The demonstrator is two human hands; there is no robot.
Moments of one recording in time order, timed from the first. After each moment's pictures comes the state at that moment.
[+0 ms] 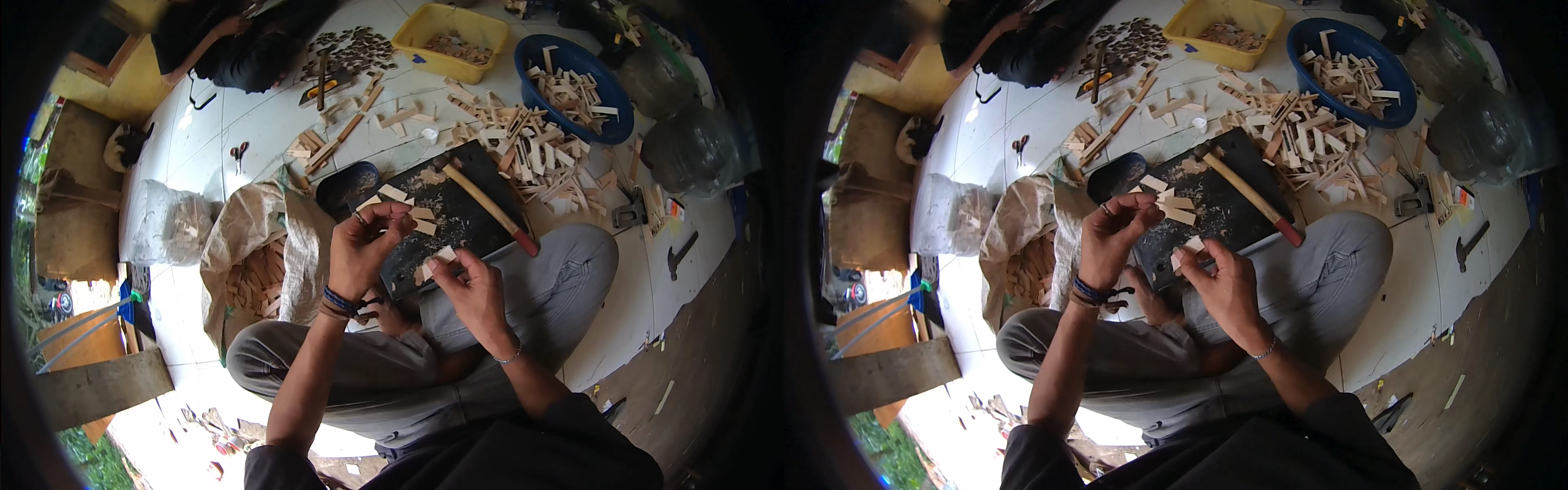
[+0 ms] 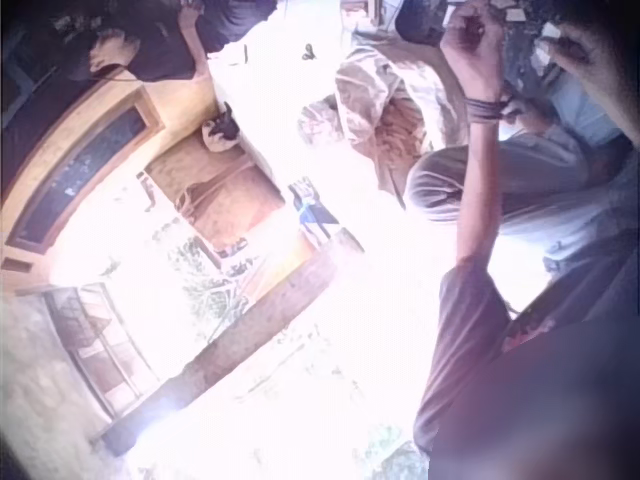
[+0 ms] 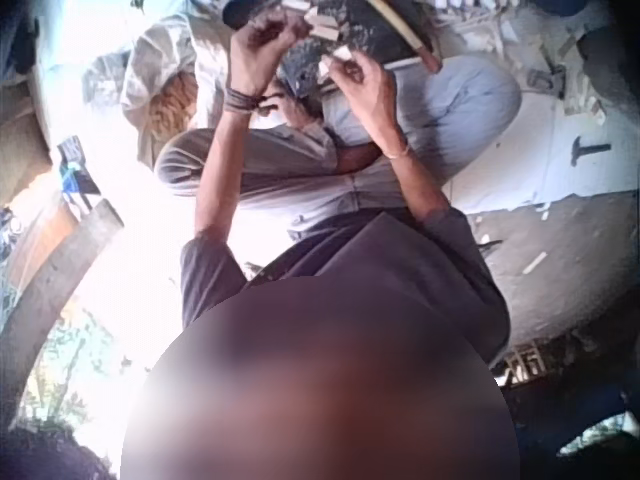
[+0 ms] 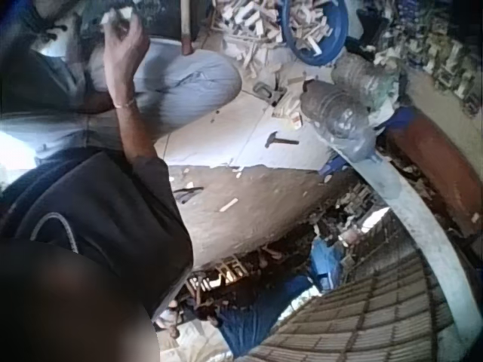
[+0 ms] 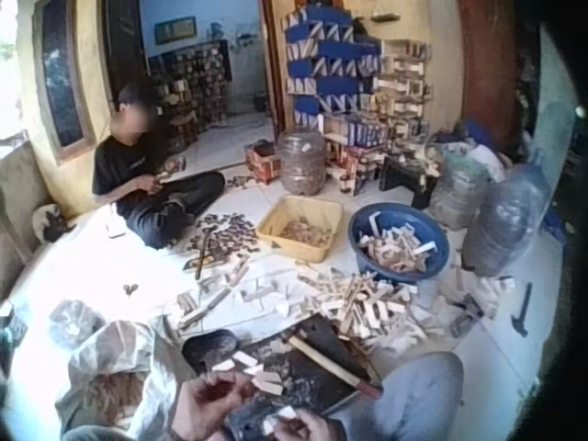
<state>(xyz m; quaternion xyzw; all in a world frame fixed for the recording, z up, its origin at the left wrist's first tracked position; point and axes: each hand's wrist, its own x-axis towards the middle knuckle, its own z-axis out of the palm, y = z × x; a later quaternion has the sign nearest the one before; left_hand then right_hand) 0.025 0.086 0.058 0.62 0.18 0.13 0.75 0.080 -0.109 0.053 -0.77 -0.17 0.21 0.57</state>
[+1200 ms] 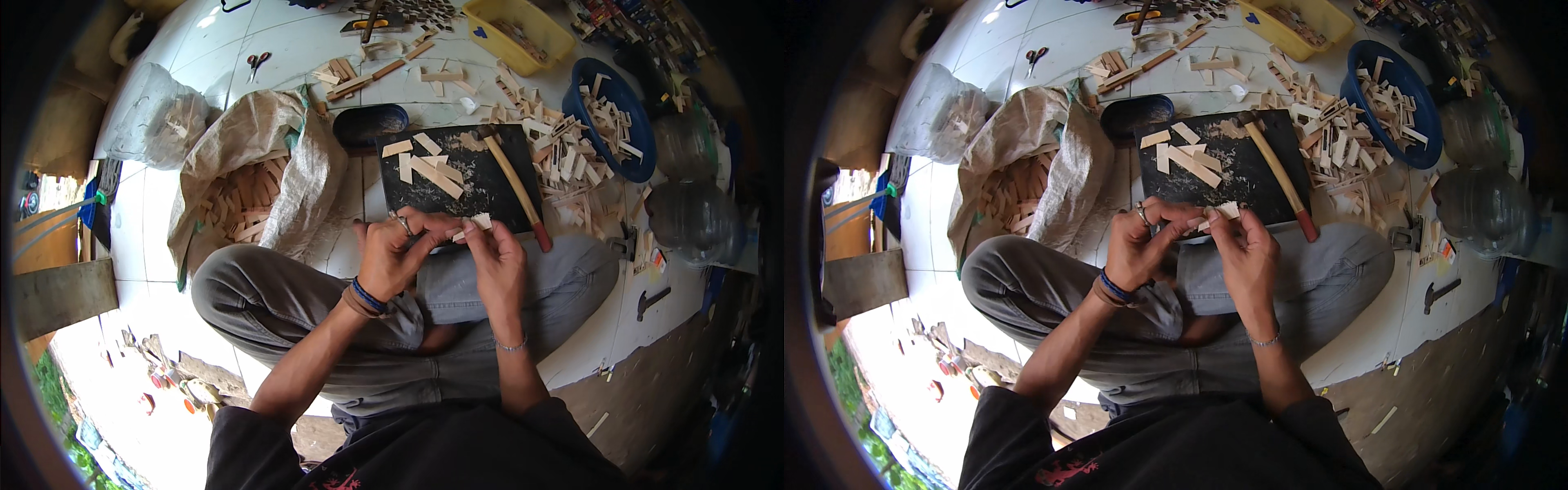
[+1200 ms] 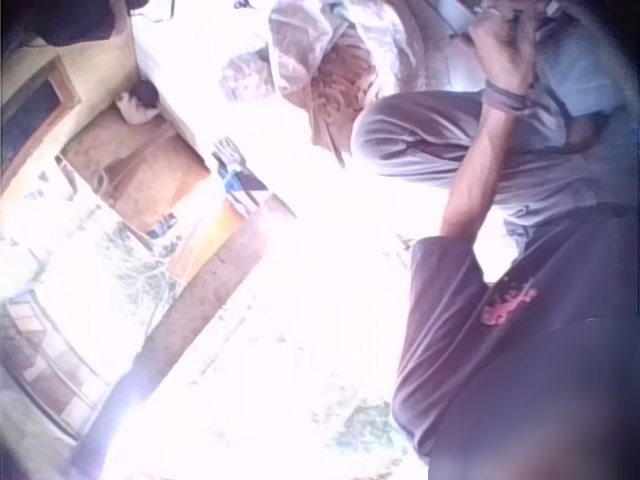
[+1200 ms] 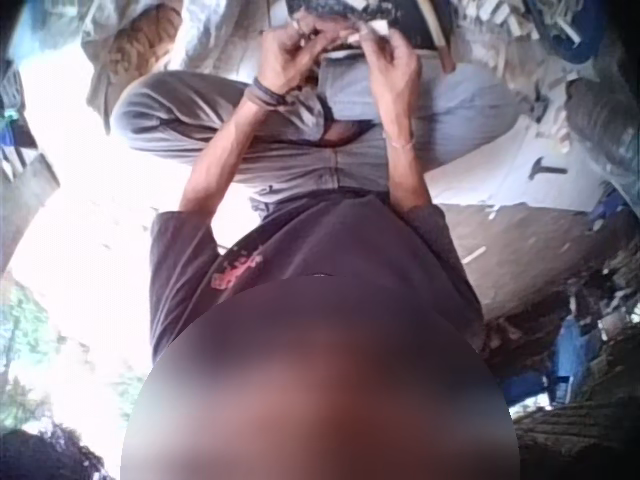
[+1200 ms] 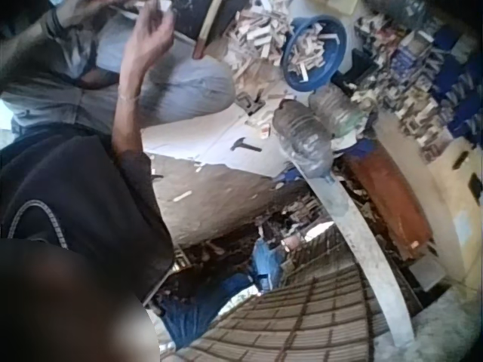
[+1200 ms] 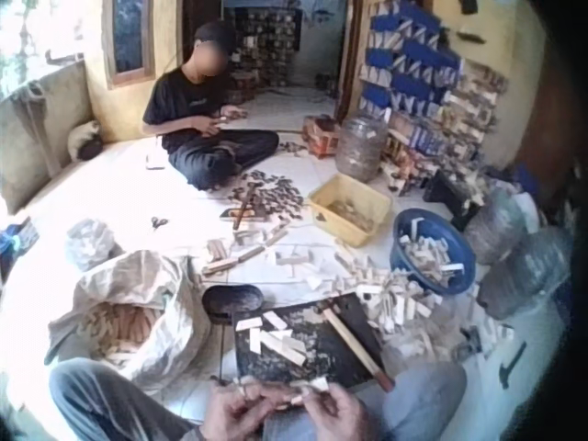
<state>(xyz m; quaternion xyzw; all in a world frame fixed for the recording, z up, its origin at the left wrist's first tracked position) -0.024 0.034 0.039 0.74 0.13 0.24 0.61 0.079 -0.109 0.049 -0.74 -0.15 0.25 0.61</state>
